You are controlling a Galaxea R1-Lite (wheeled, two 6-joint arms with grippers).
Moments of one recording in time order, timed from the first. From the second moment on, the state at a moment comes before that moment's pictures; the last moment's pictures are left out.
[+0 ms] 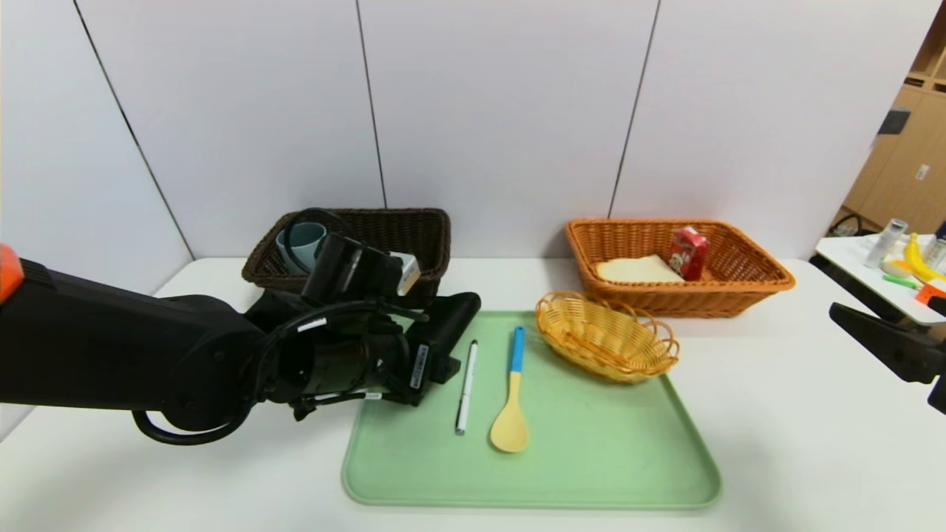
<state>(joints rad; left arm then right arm) -0.63 1.81 -0.98 -0.18 0.09 -0.21 0.16 0.96 -0.47 -0.34 -0.09 0.03</state>
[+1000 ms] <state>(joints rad) -0.62 1.87 -0.96 -0.23 0.12 -0.20 0.16 0.95 -0.46 -0.34 -0.09 0.03</state>
